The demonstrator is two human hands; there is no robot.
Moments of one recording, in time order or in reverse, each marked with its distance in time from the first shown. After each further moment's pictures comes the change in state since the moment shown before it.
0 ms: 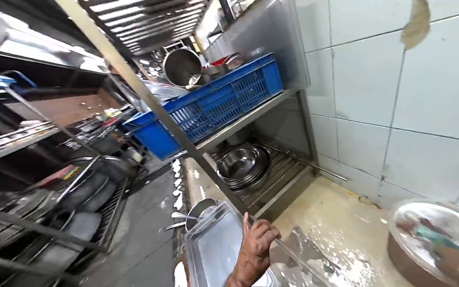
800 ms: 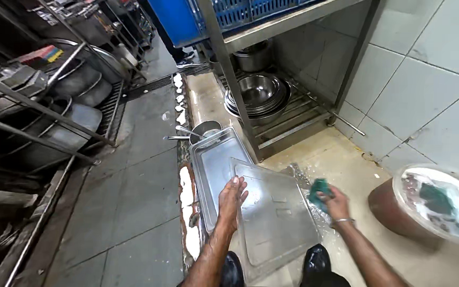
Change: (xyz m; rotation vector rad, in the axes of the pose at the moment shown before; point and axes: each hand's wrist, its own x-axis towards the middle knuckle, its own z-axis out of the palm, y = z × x) left_hand -0.124 0.017 -0.030 -1.078 0.622 -1.581; right_hand -0.136 -0.258 0.113 0.980 0.091 -0.356
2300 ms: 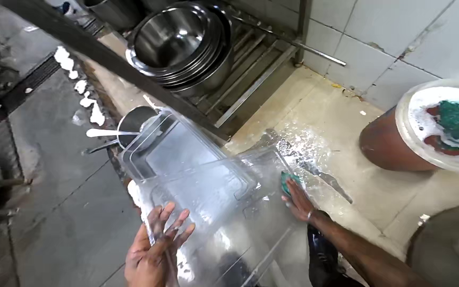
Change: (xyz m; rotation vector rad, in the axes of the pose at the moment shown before) left_hand 0.050 -0.007 -0.074 0.234 -0.098 0.097; right_hand 0.002 0.229 0.083 -0.591 -0.430 -0.087
